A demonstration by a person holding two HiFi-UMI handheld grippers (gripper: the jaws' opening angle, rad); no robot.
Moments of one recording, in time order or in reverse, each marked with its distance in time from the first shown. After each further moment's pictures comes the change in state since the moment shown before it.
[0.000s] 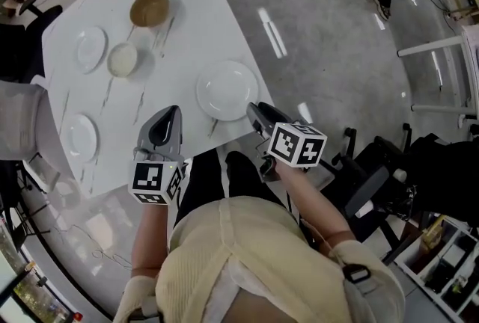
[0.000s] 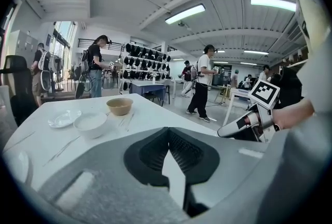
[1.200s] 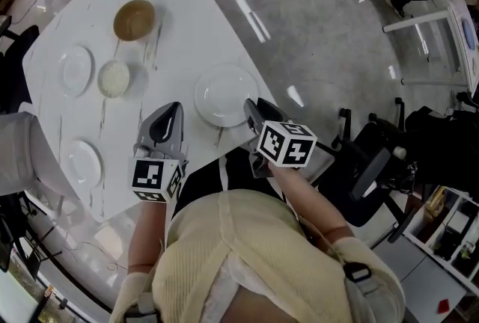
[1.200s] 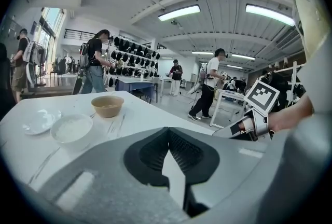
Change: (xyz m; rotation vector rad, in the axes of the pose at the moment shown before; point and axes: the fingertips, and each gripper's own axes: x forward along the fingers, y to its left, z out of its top) left arm 0.039 0.019 0.005 0.004 0.019 -0.172; right arm 0.023 -0.002 0.005 -0.021 -0.061 -0.218
